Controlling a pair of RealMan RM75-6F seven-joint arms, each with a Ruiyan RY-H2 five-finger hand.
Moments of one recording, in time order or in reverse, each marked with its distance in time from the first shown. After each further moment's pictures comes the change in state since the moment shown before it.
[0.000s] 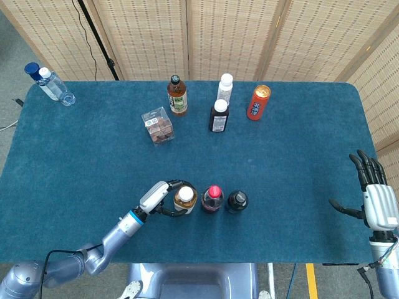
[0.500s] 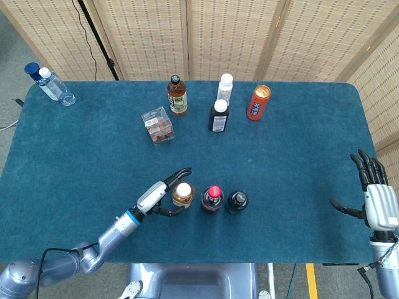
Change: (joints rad) left arm -0.005 0.042 0.027 -0.020 0.019 0.020 -0.050; right arm -0.002 -0.002 0.004 -0.002 0.000 0.000 -0.004
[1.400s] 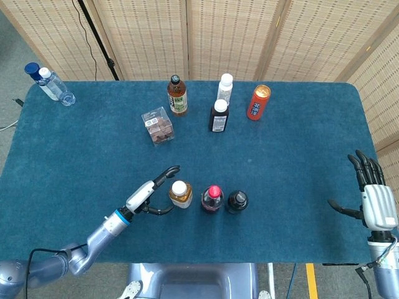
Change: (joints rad) left arm 0.035 0.087 0.029 -0.057 -0.008 0.030 -0.102; right arm 0.000 -0.007 0.000 -0.002 -0.002 -0.004 -0.014
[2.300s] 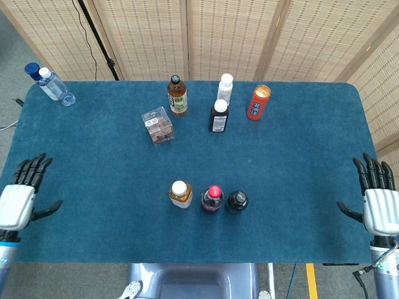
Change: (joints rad) left arm 0.427 0.675 0.025 -0.634 -0.237 0.295 1.016; right arm -0.028 0.005 -0.007 -0.056 0.024 0.038 -0.340
